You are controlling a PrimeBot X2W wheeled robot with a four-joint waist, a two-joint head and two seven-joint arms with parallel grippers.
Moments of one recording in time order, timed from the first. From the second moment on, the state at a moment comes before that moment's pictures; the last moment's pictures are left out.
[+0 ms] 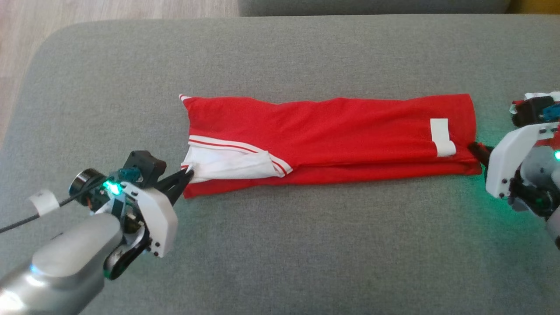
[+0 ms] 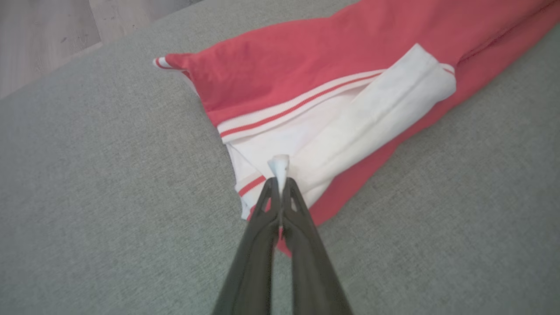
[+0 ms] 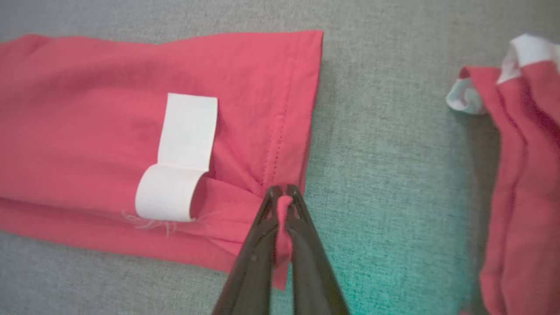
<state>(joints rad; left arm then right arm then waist) -0.72 0.64 -1.20 0.35 -0.88 0.01 0.15 -0.66 -0.58 0.69 0.74 0.88 0.12 0.42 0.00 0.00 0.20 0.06</state>
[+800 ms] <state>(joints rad) -0.55 0.41 -0.57 0.20 -0.85 0.25 -0.26 -0.61 -0.23 0.16 0.62 0.55 0.12 -0.25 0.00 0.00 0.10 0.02</state>
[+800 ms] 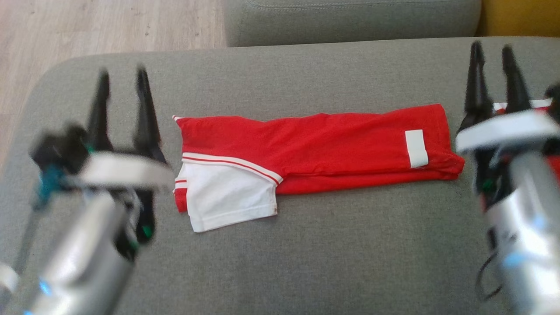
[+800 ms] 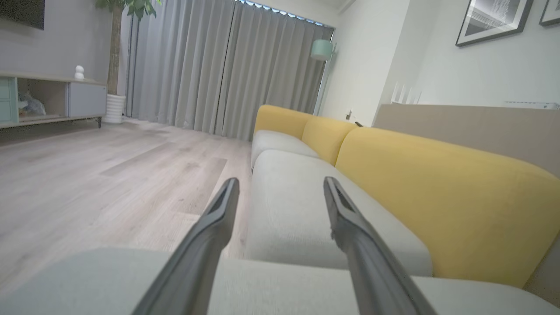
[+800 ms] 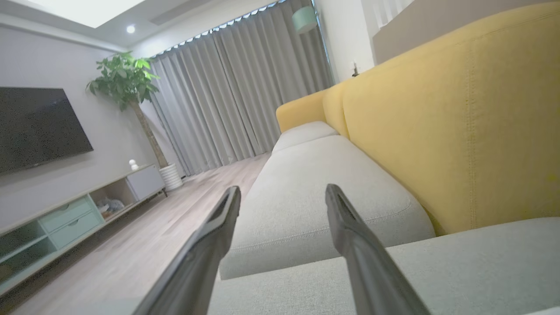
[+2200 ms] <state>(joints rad) -0.21 0.05 -0.14 0.32 -0.31 -0.06 -0.26 -0.48 -0.06 -0.27 0.90 0.09 0.12 -0.20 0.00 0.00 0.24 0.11</state>
